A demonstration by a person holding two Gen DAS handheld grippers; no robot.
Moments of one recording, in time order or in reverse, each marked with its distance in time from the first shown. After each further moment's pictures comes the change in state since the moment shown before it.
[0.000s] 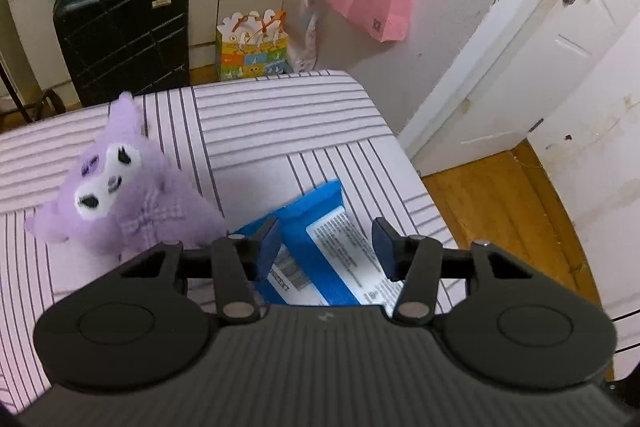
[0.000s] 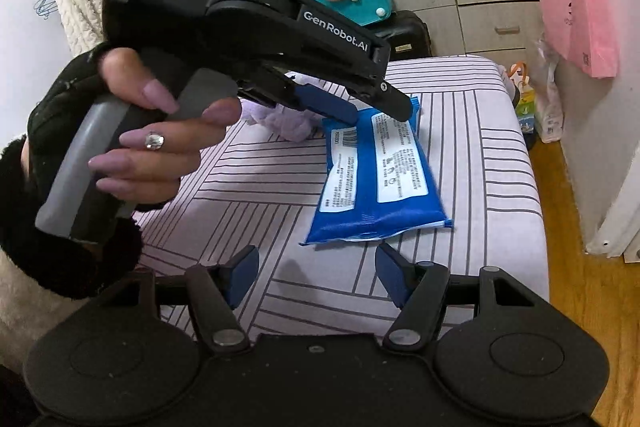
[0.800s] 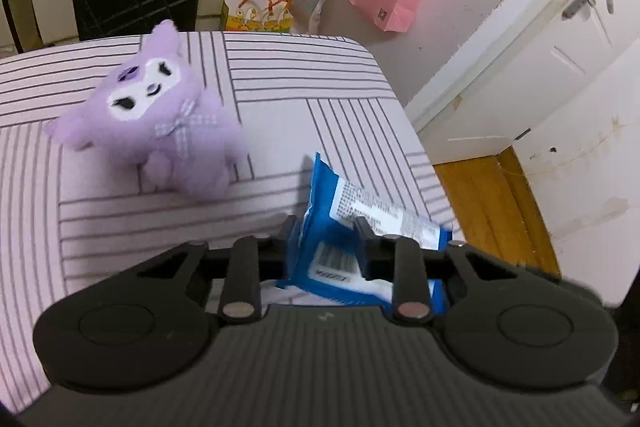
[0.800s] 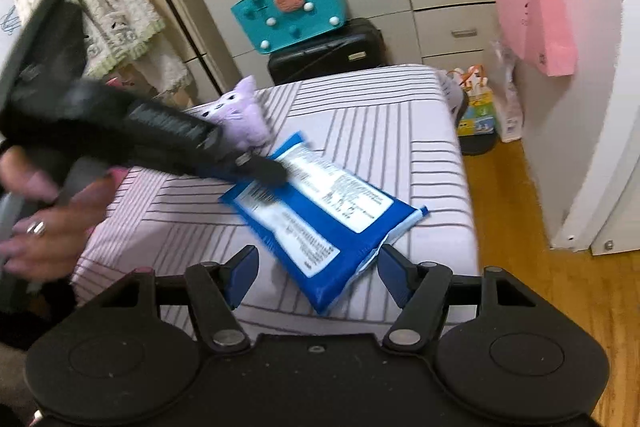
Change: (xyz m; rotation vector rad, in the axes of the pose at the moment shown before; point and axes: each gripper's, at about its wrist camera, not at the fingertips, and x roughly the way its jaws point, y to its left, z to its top) left arm -0.024 0.022 -0.048 -0.112 0.033 -0.067; right arm -0.006 -0.025 0.014 0.047 -0.024 -0.115
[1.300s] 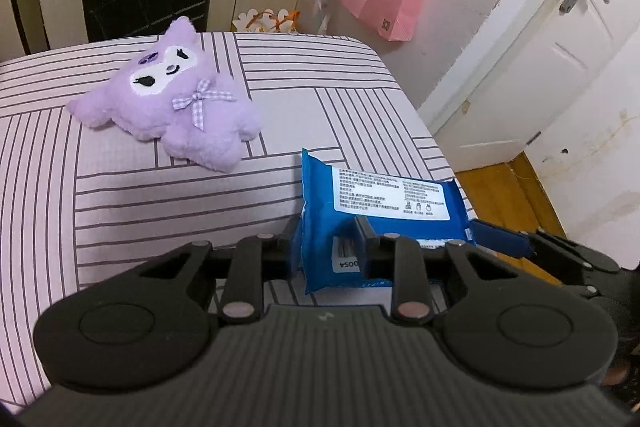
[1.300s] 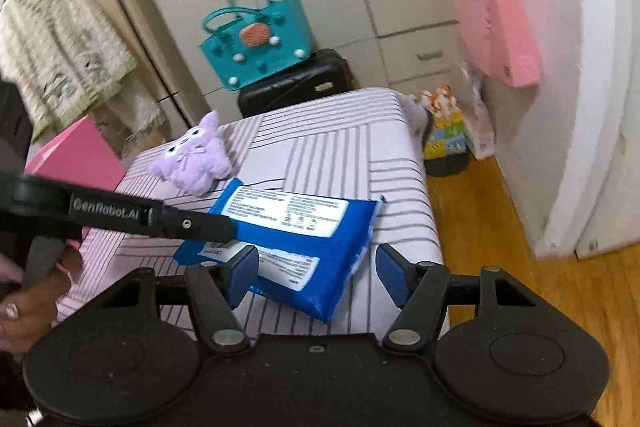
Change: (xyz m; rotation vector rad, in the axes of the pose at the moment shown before) left arm -0.007 -0.002 -0.028 0.037 -0.077 0.049; right arm -0.002 -0.014 -0.006 0.093 -0.115 -0.070
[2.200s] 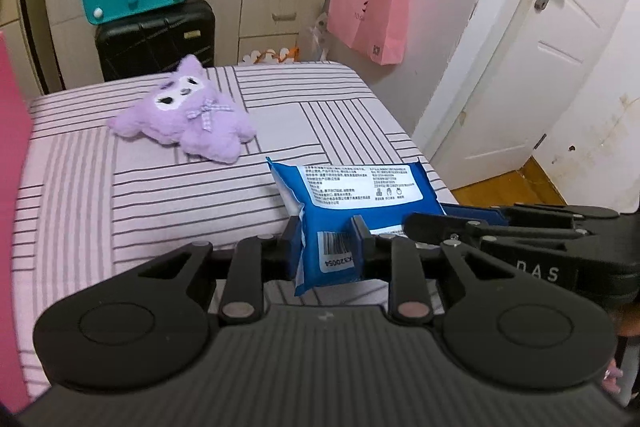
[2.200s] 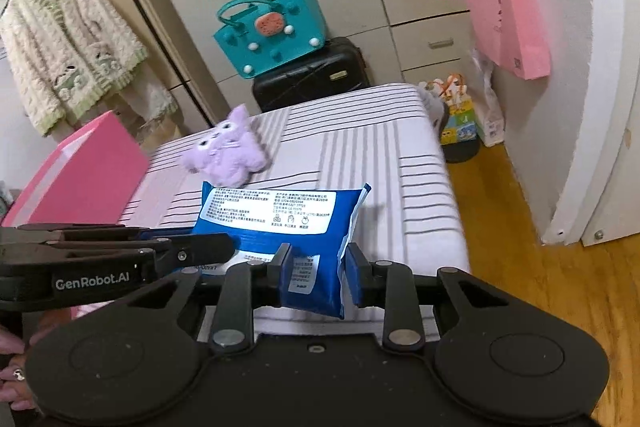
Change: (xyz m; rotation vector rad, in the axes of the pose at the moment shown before) left arm -0.057 -0.029 -0.041 0.100 -0.123 0.063; right arm -0.021 0.025 0.005 -0.025 0.056 0.040
